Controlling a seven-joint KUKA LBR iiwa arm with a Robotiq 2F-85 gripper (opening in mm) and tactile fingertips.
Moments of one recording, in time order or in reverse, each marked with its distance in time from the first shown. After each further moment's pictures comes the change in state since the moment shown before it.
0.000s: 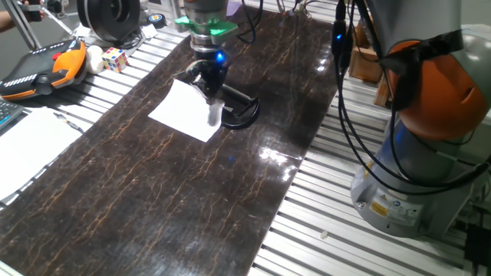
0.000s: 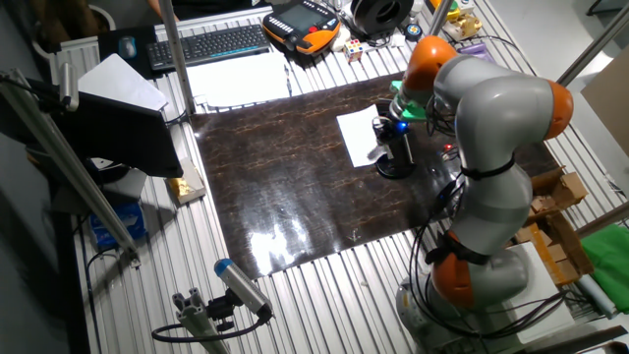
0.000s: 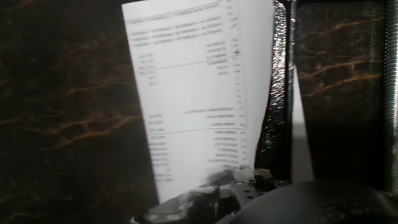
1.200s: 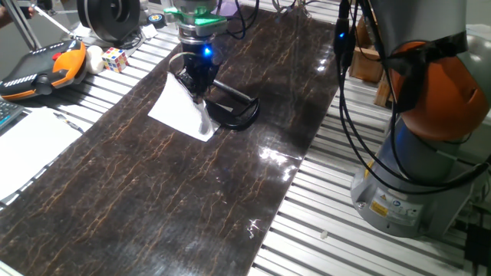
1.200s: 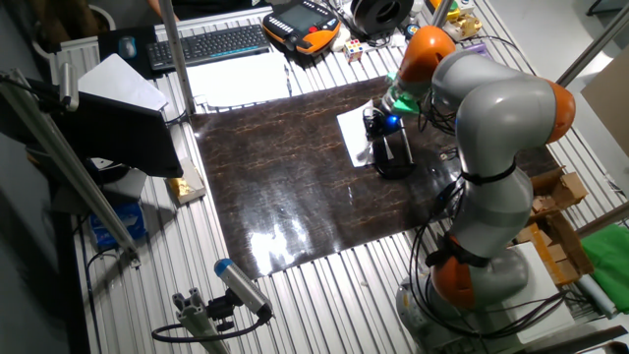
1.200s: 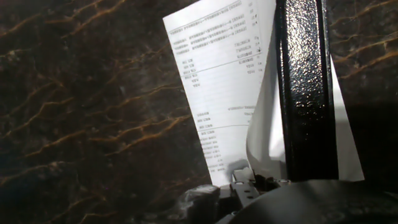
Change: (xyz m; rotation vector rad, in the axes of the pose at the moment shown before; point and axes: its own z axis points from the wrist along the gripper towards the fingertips) arm 0.001 0.037 -0.025 -0.067 0.018 0.112
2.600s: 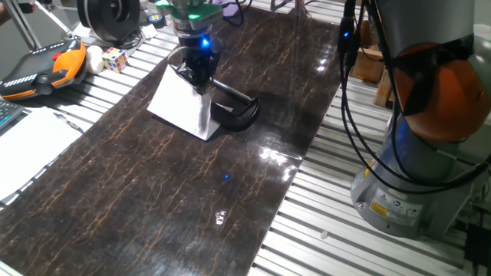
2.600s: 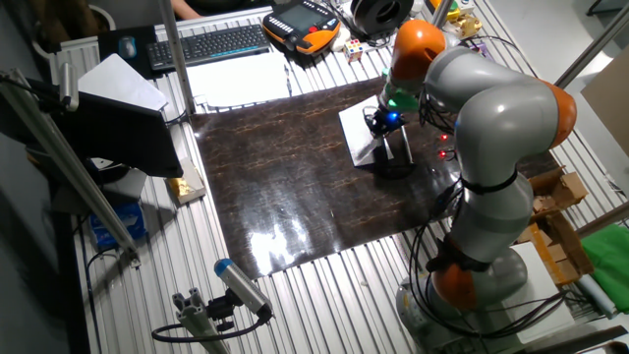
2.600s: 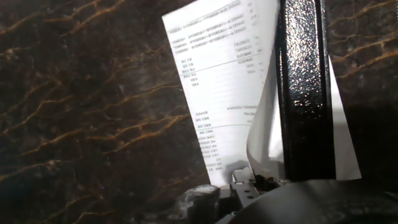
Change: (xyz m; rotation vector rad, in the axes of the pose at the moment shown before) arm 0.011 -0.004 -0.030 0.160 -0.020 -0.016
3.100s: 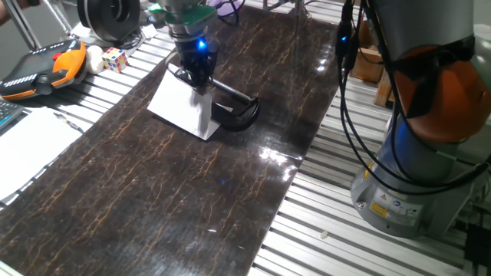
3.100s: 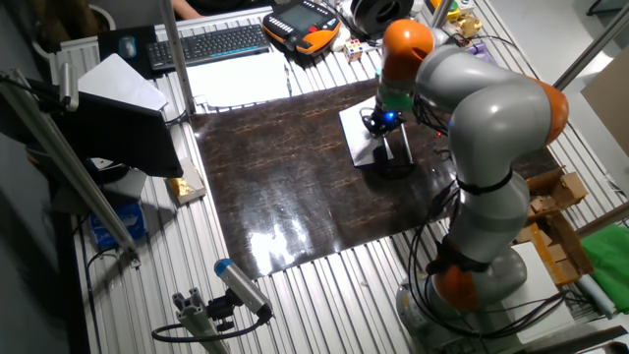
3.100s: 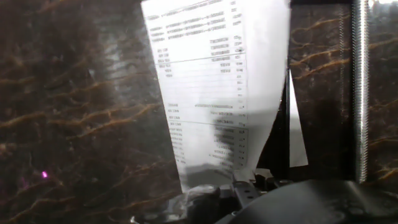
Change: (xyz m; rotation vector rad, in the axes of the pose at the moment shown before) arm 0.000 0.000 0.000 0.077 0.037 -0.066
